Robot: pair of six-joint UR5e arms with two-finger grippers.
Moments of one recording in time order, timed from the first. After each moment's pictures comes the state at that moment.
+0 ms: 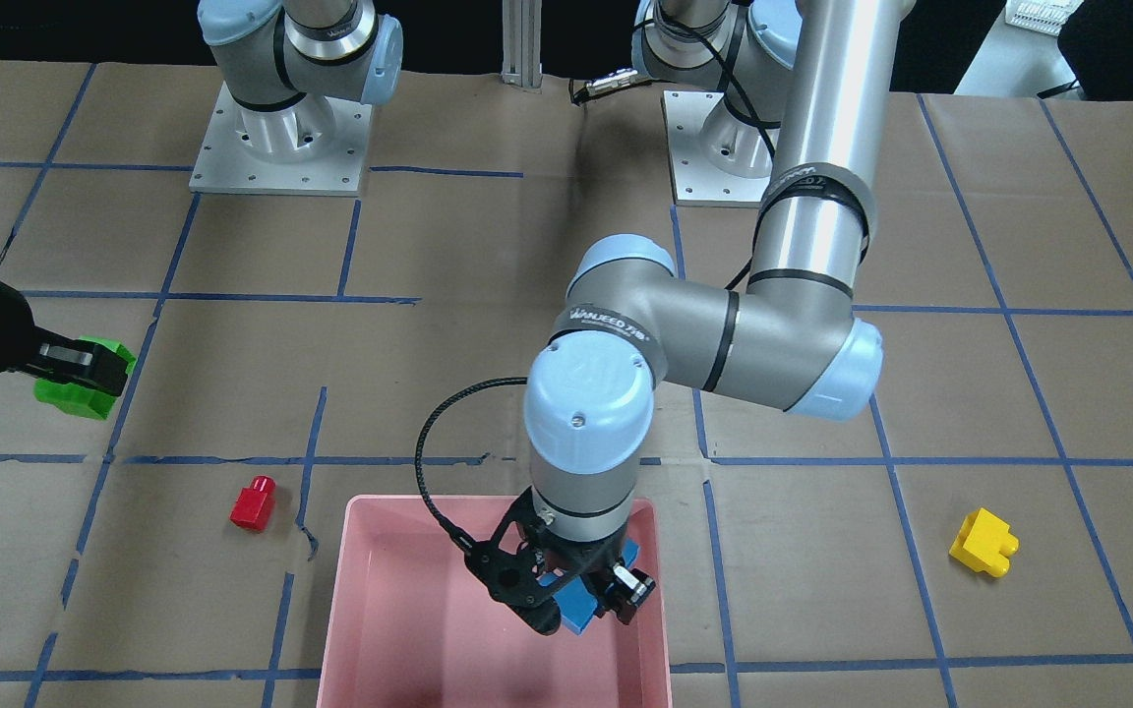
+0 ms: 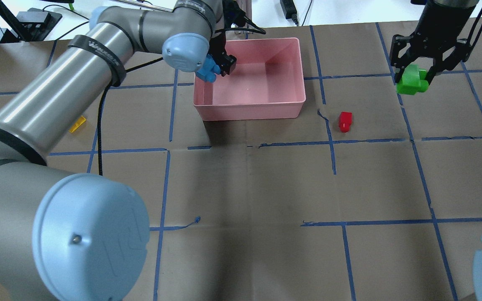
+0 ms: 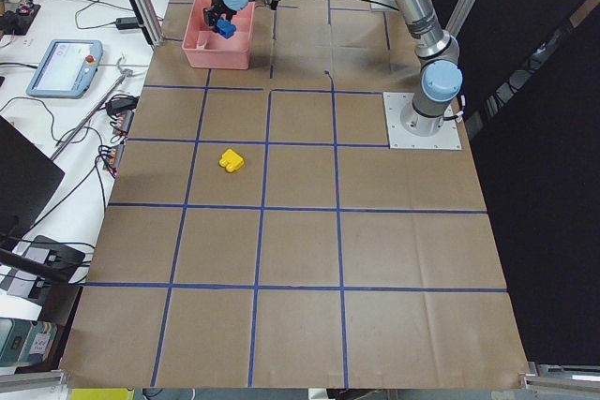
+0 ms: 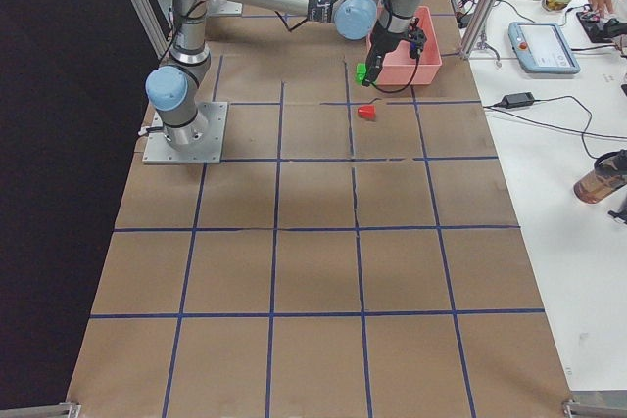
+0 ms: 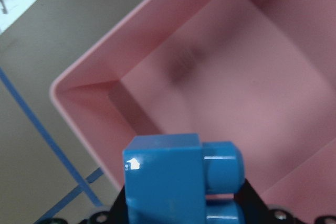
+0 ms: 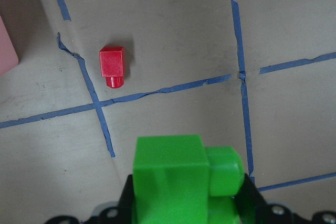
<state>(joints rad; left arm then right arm) -1.85 -2.28 -1.18 -1.12 1.68 0.46 1.36 -1.26 1.33 -1.44 -1.61 0.00</state>
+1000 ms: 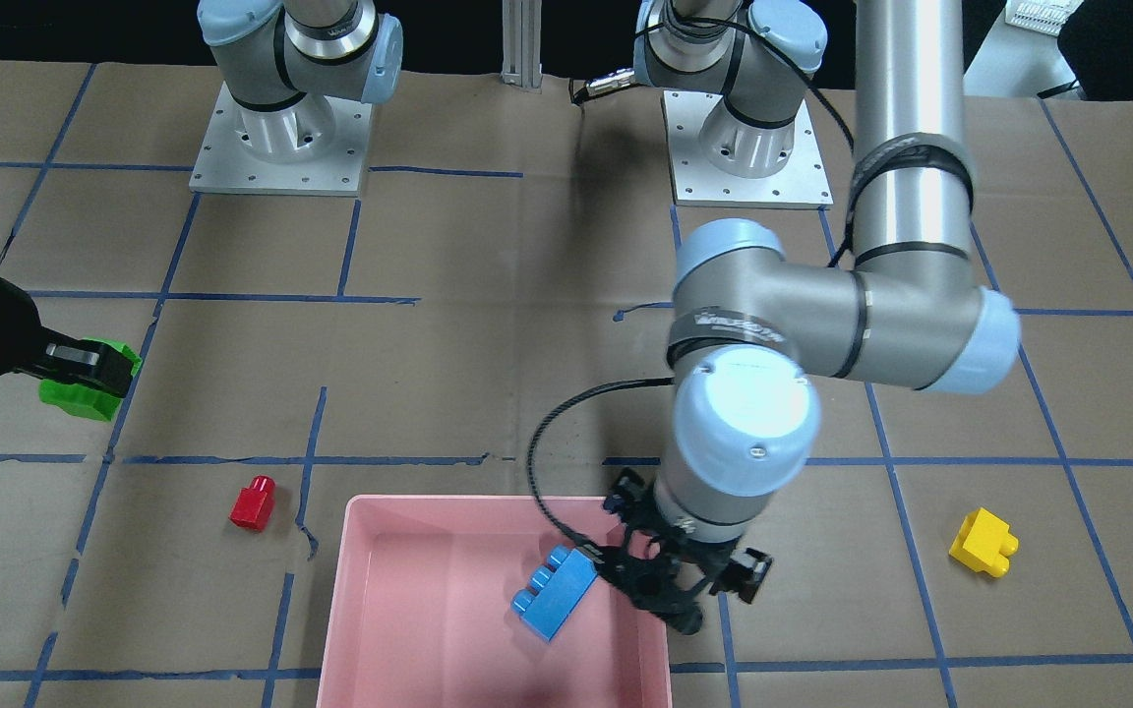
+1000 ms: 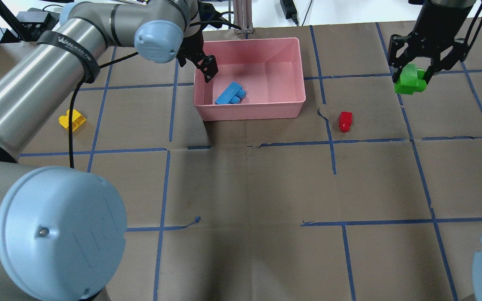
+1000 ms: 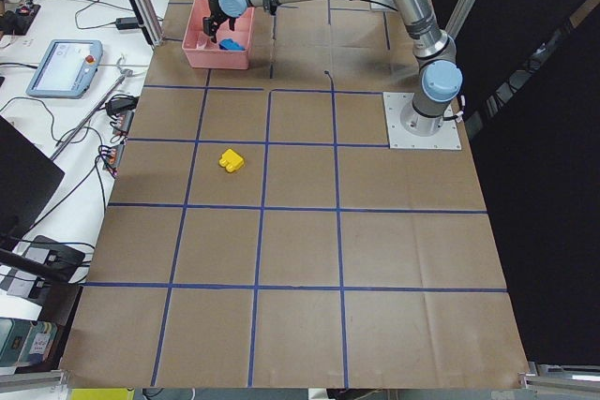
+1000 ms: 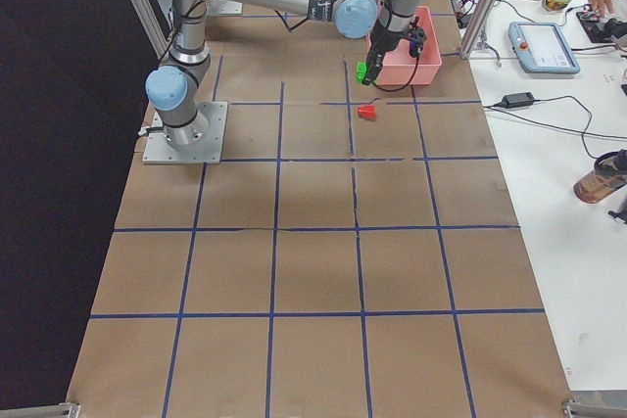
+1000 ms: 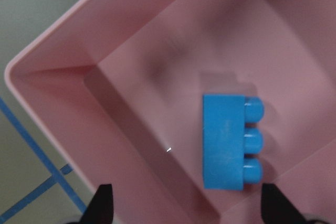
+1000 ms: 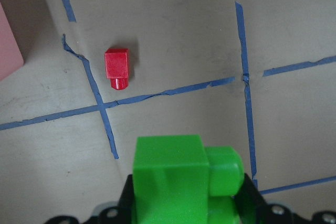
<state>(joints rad) -1.67 -2.16 -1.23 -1.33 1.62 0.53 1.39 -1.26 1.33 -1.47 -1.61 0.01</state>
